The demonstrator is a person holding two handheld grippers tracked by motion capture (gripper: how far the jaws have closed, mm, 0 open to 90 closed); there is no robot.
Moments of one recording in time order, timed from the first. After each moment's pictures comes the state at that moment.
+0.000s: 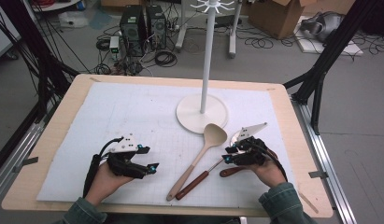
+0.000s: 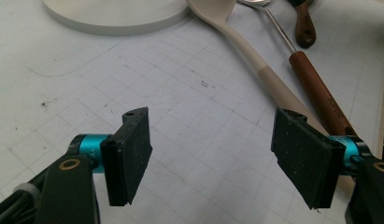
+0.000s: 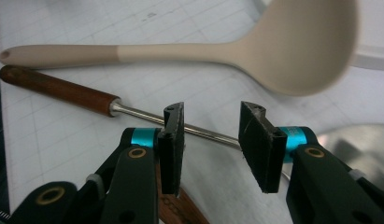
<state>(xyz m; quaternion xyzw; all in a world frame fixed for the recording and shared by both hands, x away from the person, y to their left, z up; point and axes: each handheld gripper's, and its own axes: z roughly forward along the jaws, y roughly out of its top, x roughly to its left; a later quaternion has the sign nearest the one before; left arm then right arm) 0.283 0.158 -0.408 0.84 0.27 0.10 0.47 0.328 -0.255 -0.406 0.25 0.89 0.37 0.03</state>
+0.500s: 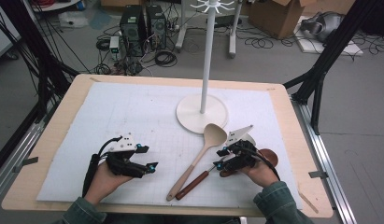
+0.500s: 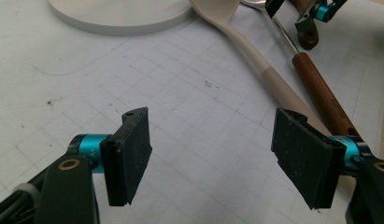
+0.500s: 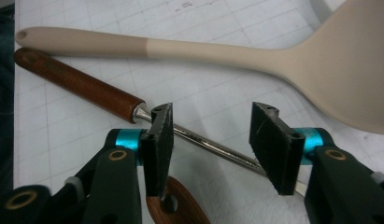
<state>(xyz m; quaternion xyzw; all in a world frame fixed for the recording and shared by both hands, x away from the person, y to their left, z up) 0.285 0.162 -0.408 0.84 0.27 0.10 0.47 0.330 -0.229 -0.417 0.20 0.92 0.35 0.01</state>
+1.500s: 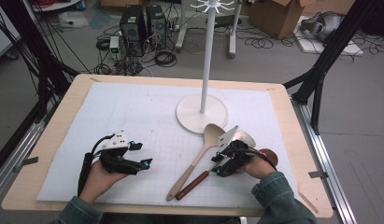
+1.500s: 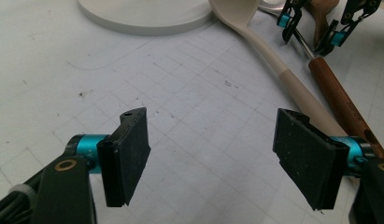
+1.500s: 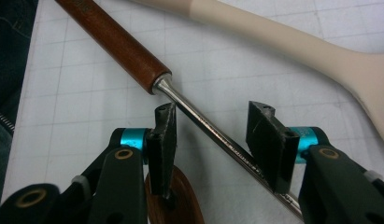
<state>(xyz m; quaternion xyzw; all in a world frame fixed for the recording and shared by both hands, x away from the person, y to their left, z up) 0.288 0.177 -0.406 0.82 0.29 0.11 0.47 0.346 -0.213 -0.427 0.05 0.95 0.30 -0.04</state>
